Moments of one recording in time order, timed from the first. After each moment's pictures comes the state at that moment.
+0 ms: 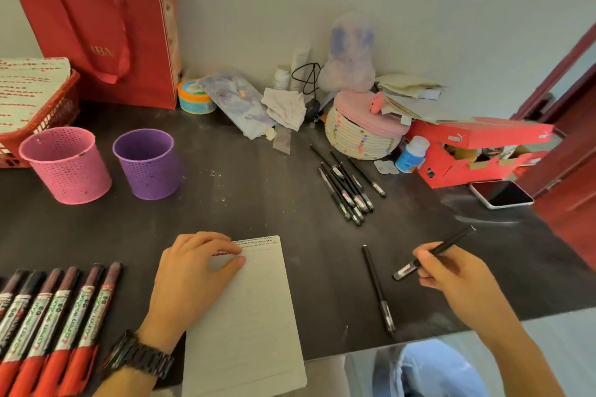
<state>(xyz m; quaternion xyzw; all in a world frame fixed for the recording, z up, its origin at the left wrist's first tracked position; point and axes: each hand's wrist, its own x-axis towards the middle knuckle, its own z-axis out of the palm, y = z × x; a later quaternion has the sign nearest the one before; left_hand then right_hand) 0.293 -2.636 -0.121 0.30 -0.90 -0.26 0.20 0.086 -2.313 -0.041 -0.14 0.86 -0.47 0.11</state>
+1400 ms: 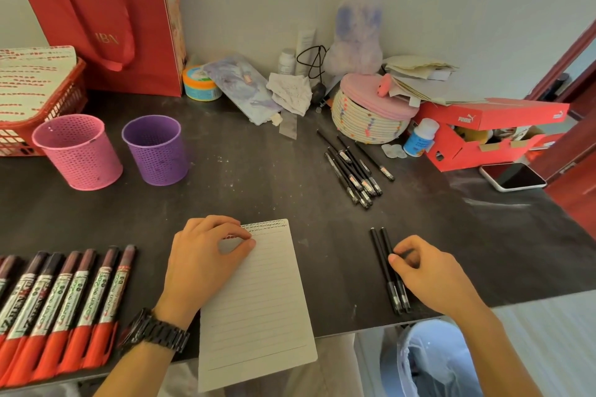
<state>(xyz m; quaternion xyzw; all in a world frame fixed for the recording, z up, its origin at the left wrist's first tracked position) 0.293 -2.636 -0.120 0.28 -0.90 -0.26 0.20 0.093 -2.335 -0.074 -0.22 0.95 -0.18 0.15</state>
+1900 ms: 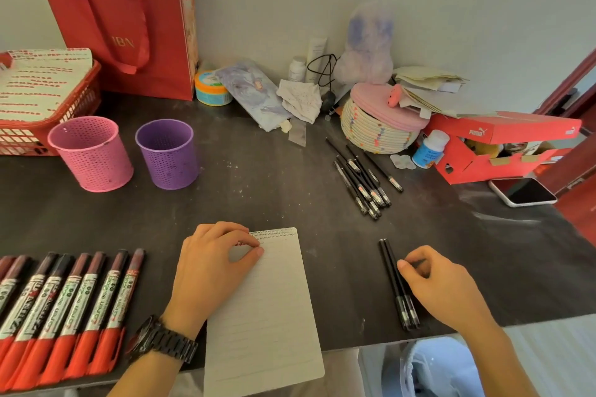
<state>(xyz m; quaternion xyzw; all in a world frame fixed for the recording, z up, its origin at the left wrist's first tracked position) 0.294 -2.637 -0.124 0.28 -0.91 -0.24 0.20 0.088 -2.337 -0.079 -0.20 0.95 -0.19 0.11</state>
